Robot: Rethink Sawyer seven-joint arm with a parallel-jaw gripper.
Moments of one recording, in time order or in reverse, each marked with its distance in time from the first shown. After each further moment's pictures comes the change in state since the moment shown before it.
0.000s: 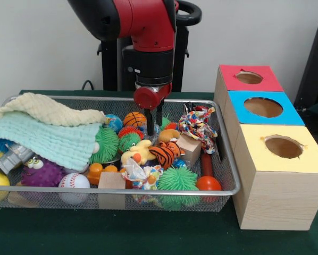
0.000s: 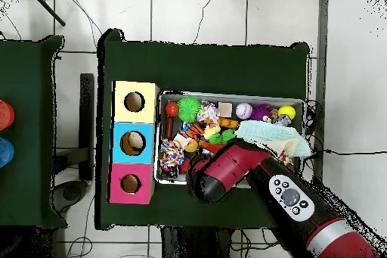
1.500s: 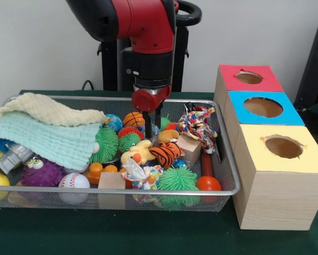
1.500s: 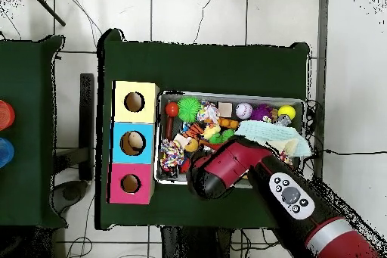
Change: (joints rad) arm 0.007 0.004 -0.009 -0.024 0.001 0.000 0.000
